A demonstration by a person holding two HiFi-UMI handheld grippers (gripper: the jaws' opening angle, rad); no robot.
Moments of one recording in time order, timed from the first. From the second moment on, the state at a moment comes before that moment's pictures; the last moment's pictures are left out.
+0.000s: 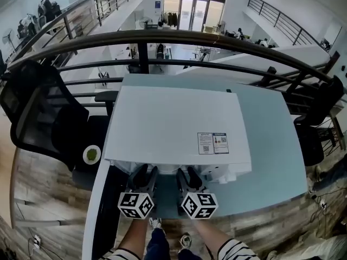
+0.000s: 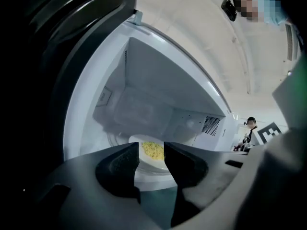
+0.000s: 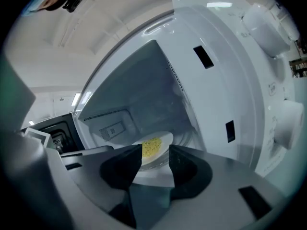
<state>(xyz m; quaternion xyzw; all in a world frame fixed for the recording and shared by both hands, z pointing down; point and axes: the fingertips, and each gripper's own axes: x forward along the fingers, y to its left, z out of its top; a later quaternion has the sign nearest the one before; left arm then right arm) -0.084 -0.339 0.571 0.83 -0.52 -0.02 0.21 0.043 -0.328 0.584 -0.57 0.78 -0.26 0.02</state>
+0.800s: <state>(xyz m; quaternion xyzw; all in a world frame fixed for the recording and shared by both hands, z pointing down) -0.078 -0.363 0.594 0.82 -0.51 0.04 0.25 0.033 -0.361 0.599 -0.58 0.77 -0.26 -0.01</state>
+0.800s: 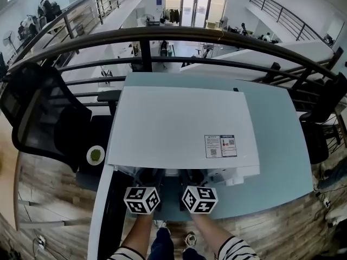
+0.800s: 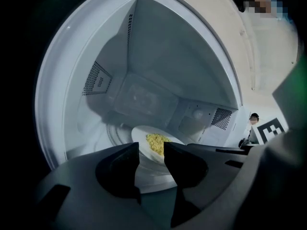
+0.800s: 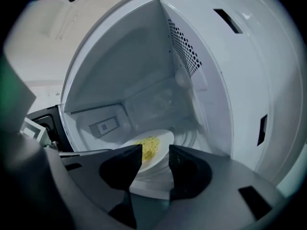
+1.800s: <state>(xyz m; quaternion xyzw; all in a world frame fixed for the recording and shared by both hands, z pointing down) -0.082 -0.324 0.590 0.81 -0.52 0.01 0.28 0.033 -0.323 0.593 -0.56 0.78 -0.28 0.01</state>
